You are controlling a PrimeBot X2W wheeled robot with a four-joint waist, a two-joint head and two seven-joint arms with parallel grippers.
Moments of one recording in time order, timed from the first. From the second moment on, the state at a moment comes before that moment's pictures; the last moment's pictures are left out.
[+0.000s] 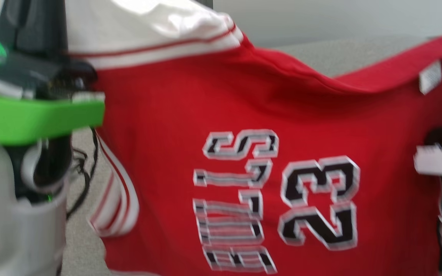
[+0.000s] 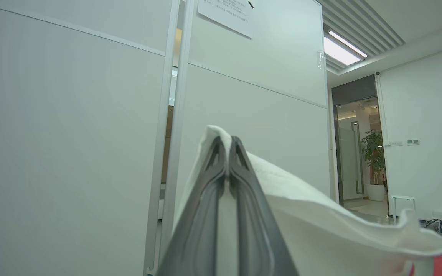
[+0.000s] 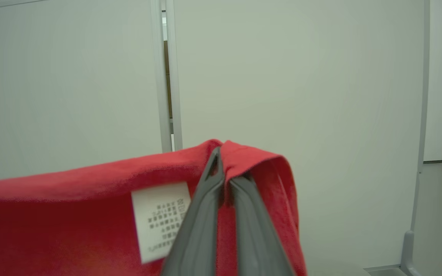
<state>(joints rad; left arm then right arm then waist) -0.66 0.19 -0.17 -0.38 -0.57 -0.03 0.10 -0.22 -0.08 -0.16 -0.49 0.19 0.13 0.12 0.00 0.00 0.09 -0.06</state>
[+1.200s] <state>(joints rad) -0.93 0.05 -0.18 0.46 -0.62 -0.12 -0.26 -1.16 -0.13 -0.12 0.94 0.01 0.13 -0.26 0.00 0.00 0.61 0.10</state>
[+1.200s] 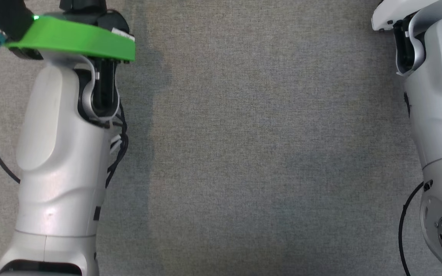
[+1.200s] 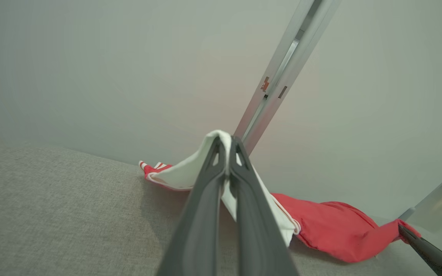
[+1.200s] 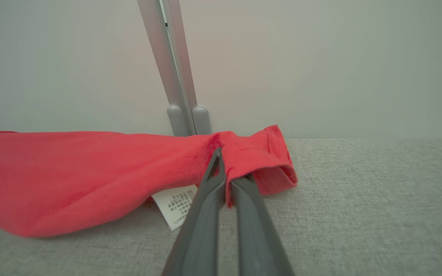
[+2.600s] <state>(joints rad) 0.21 0.10 -0.22 -0.13 -0.49 0.00 -0.19 0.14 -0.07 -0.08 0.05 0.42 0.13 -0.16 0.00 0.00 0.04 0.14</state>
